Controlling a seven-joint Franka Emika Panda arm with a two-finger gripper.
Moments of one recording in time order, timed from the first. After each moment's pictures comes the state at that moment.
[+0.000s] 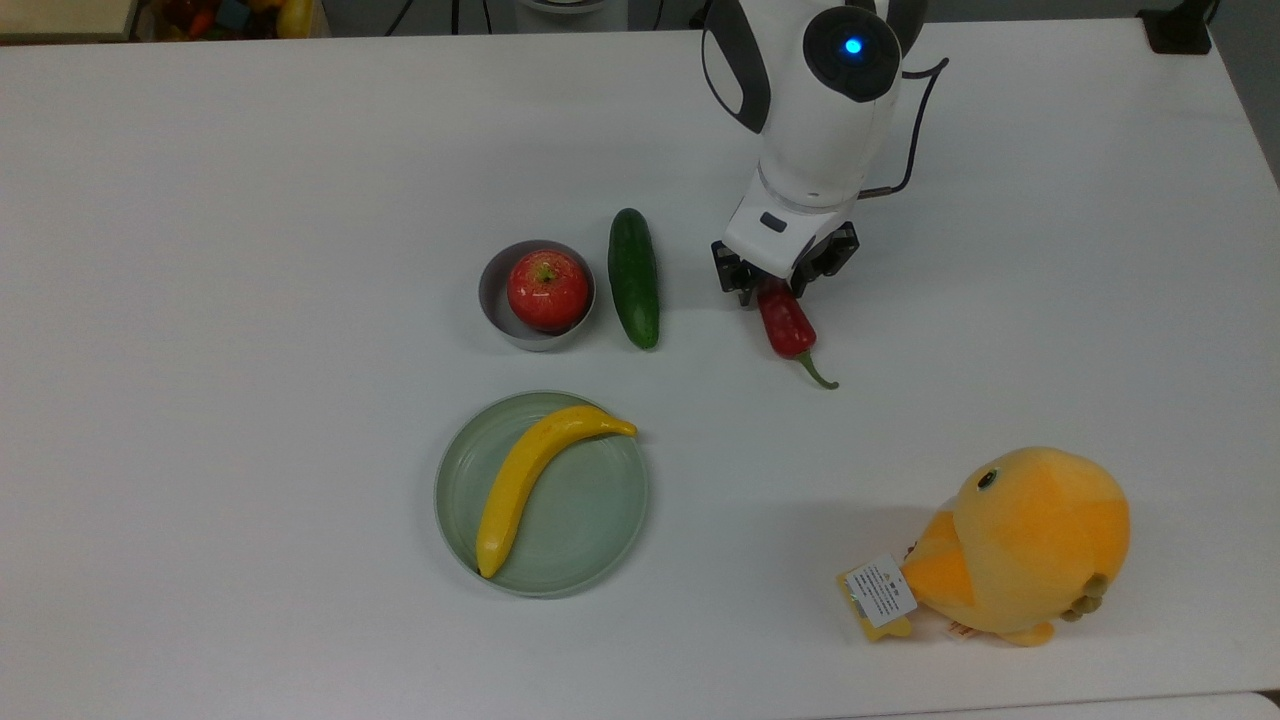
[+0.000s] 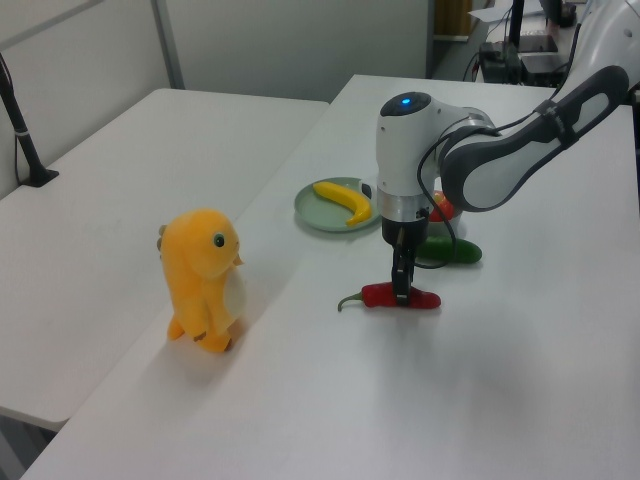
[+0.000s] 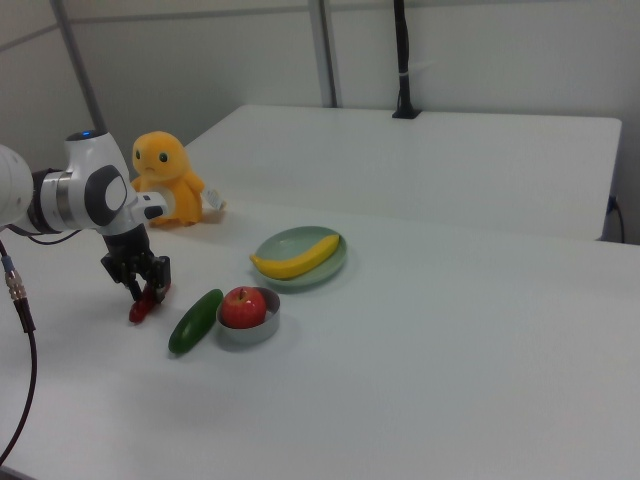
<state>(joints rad) 0.27 0.49 0.18 -1.69 -0.13 2.17 0.26</state>
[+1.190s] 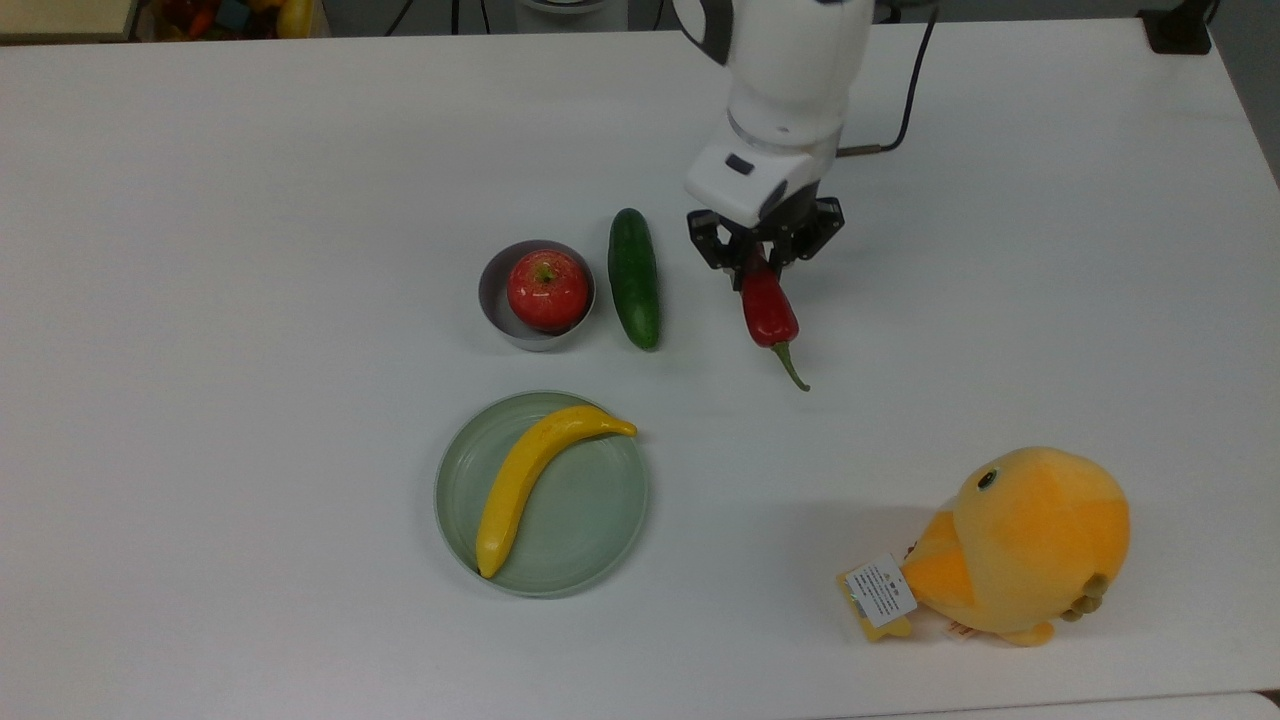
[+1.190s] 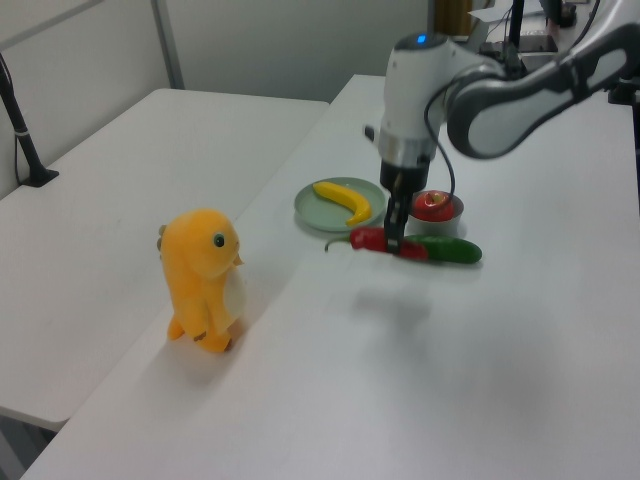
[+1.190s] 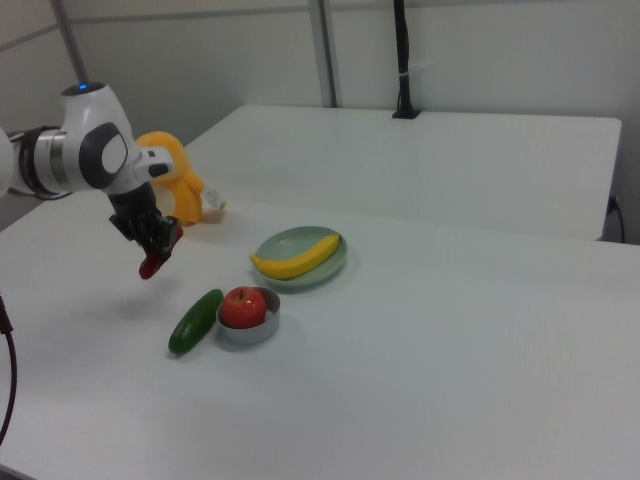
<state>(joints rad) 0.21 0.36 0.18 -1.69 -0.09 2.16 0.26</state>
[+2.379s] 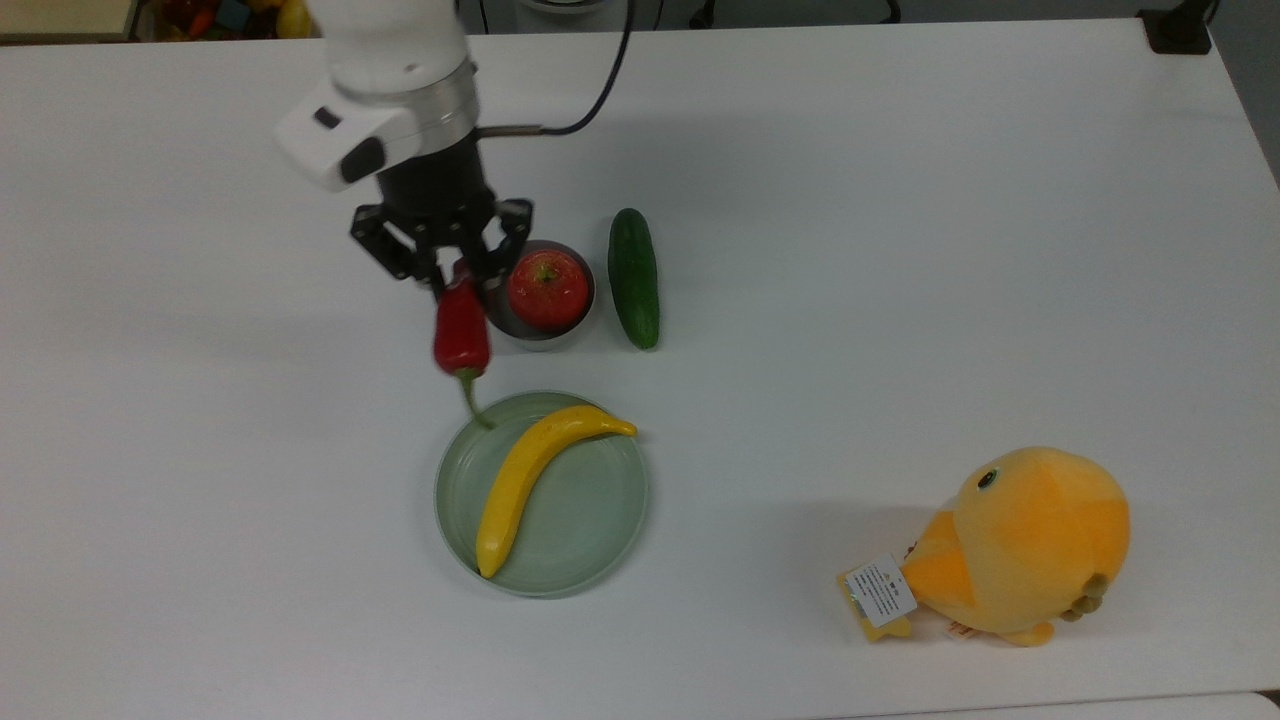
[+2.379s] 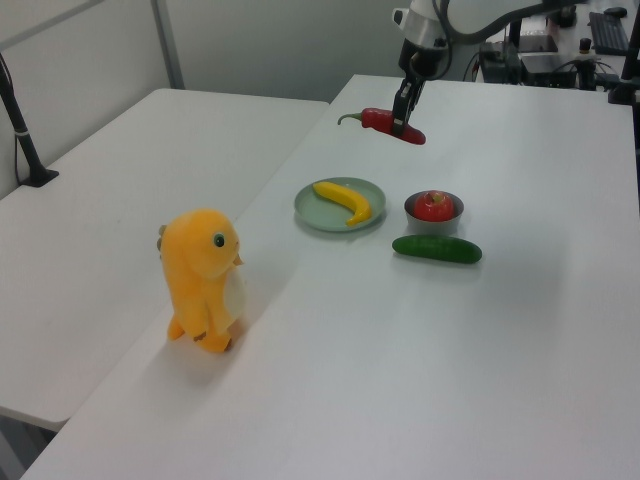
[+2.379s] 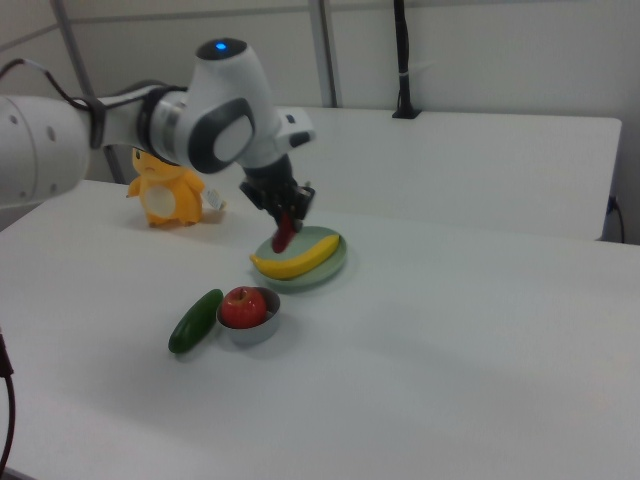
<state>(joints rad) 0.03 0.35 -0.09 -1.56 0.13 2.18 -0.16</state>
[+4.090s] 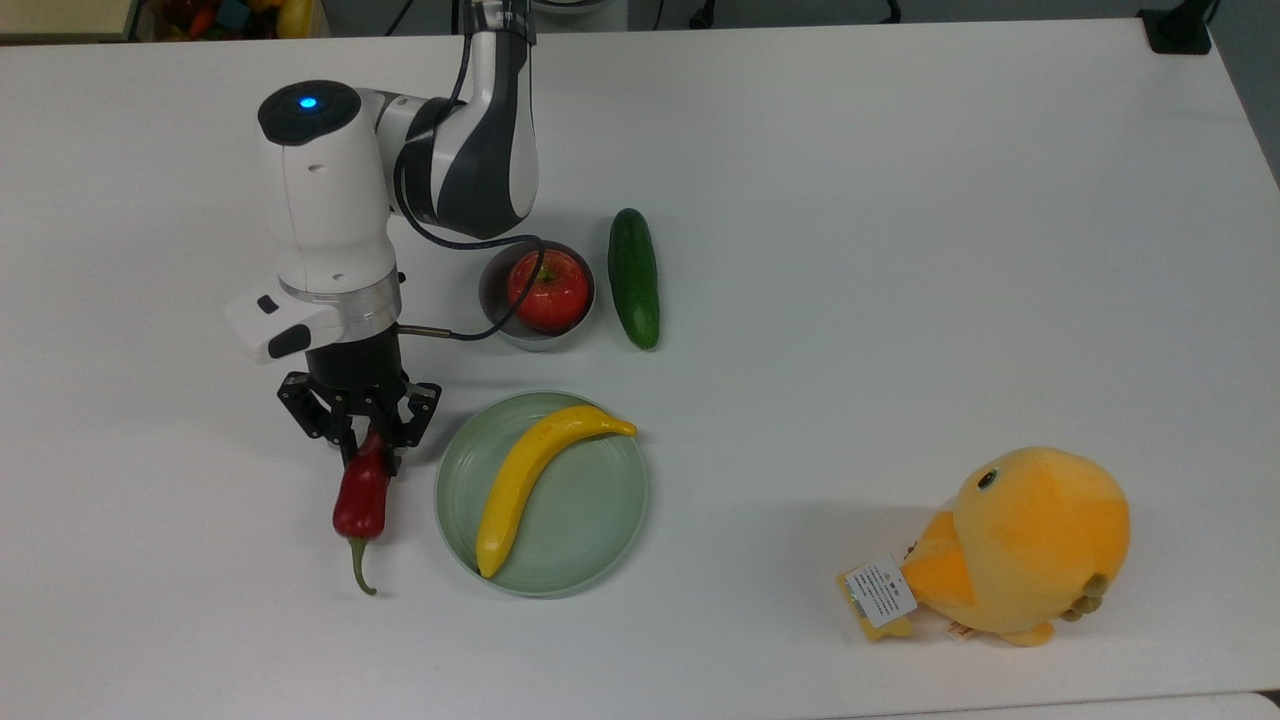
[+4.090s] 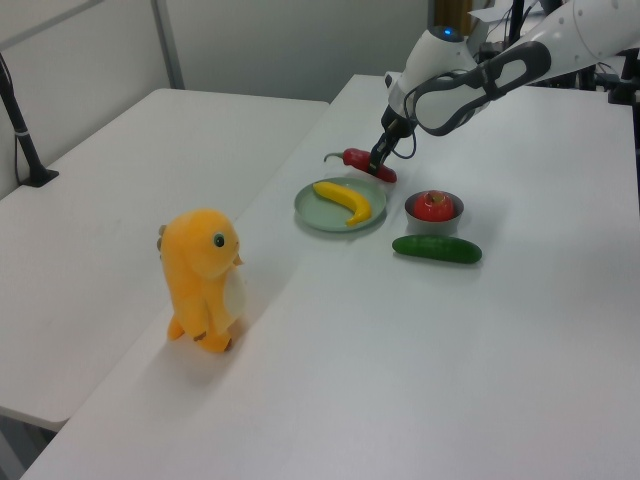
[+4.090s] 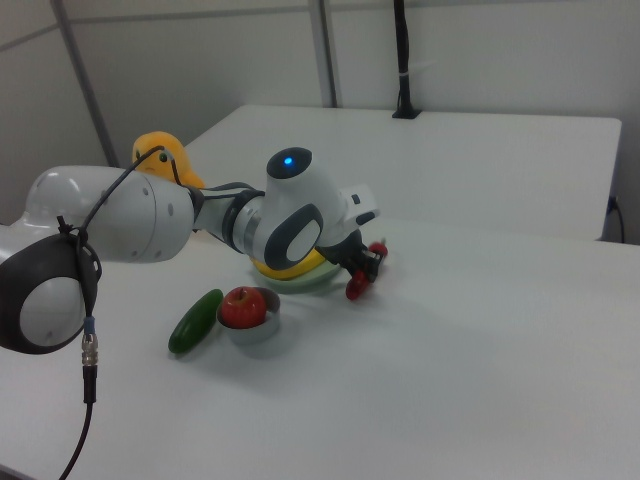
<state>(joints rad) -0.06 0.70 -0.09 -1.48 0.15 2.64 -0.19</state>
